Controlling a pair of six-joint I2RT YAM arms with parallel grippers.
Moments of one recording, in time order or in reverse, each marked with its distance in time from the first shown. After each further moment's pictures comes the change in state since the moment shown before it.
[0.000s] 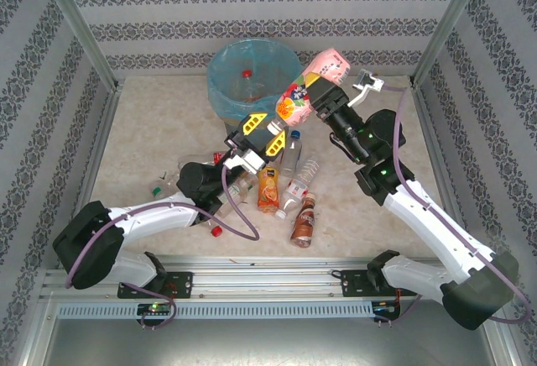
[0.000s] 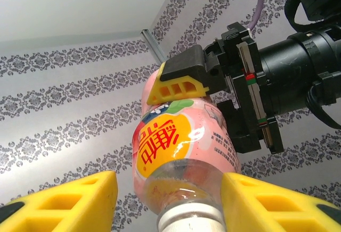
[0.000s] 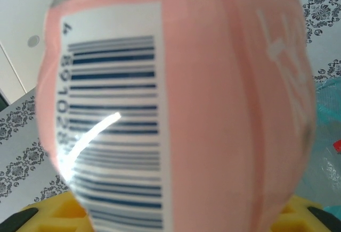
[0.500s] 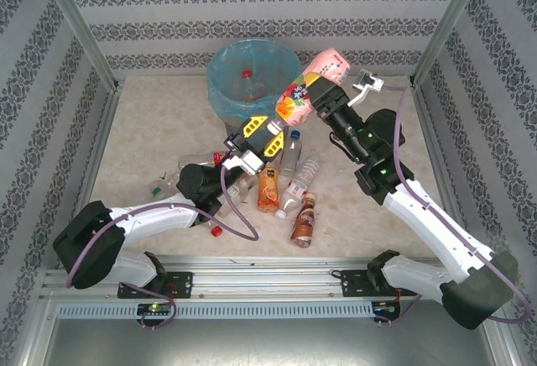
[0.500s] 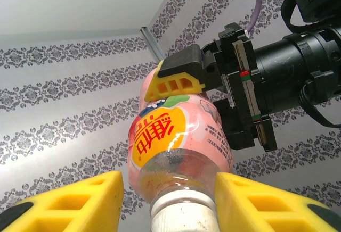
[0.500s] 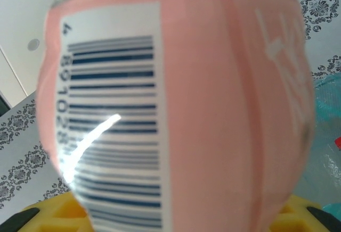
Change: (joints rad) left arm 0.000 0.004 -0.015 0.014 0.000 -0.031; right arm 0.000 0.005 0.000 0.001 -0.001 0.023
